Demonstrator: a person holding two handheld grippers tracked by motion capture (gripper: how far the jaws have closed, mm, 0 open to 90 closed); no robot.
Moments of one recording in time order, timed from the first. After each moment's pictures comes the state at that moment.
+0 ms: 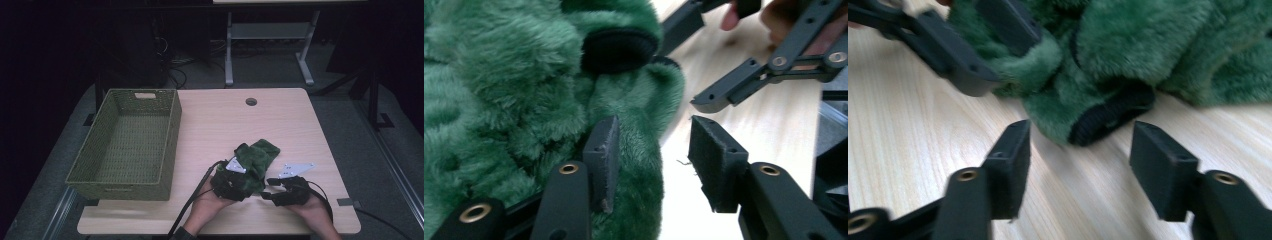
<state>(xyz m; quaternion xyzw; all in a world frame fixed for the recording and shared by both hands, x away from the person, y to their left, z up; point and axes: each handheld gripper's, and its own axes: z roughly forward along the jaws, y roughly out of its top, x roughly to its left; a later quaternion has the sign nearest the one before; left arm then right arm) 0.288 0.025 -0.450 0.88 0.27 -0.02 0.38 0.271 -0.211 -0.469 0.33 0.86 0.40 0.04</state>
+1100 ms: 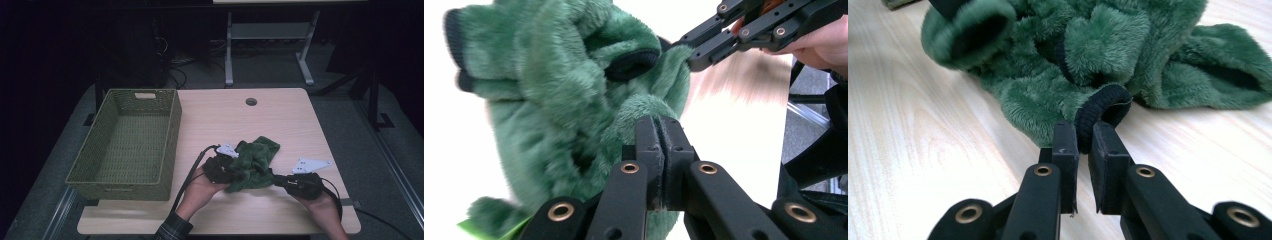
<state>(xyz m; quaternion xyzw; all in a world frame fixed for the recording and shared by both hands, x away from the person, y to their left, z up) 0.311 0.047 -0.403 0.88 0.25 -0.03 0.39 0.270 -0.238 -0.447 0.33 0.84 0.42 0.11</state>
